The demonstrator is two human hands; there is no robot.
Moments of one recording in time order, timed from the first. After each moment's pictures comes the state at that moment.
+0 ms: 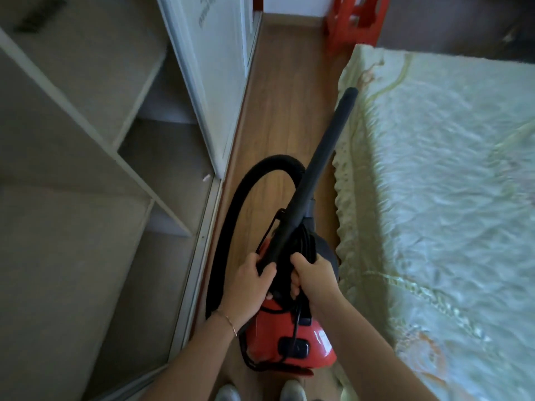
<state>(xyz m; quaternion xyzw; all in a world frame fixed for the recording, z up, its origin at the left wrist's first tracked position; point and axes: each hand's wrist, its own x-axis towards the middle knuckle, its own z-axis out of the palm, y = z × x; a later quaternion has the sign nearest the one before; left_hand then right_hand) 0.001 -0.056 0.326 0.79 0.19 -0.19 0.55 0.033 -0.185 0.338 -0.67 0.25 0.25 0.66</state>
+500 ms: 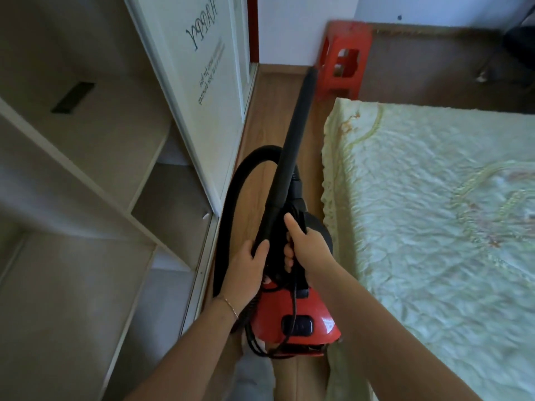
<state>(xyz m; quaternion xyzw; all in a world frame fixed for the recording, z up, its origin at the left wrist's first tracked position) 0.080 -0.094 0.483 0.78 0.21 -0.08 0.58 0.130 -0.211 0.507 -0.65 0.17 0.26 0.69</state>
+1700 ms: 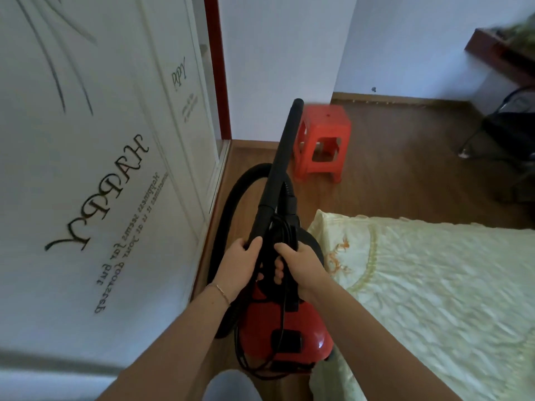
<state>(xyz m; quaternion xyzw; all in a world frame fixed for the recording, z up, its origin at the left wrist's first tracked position) 0.749 -0.091 0.541 0.74 0.22 -0.11 0.63 0.757 -0.221 0.554 -0.64 0.11 0.25 0.72</state>
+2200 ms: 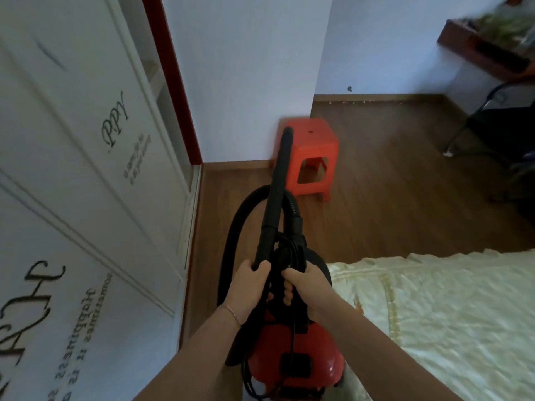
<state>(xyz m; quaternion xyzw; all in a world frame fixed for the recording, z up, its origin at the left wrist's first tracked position) 1.049 -0.083 0.519 0.72 0.20 -0.20 0.63 1.043 -0.213 0.528 -0.64 0.19 0.22 0.71</state>
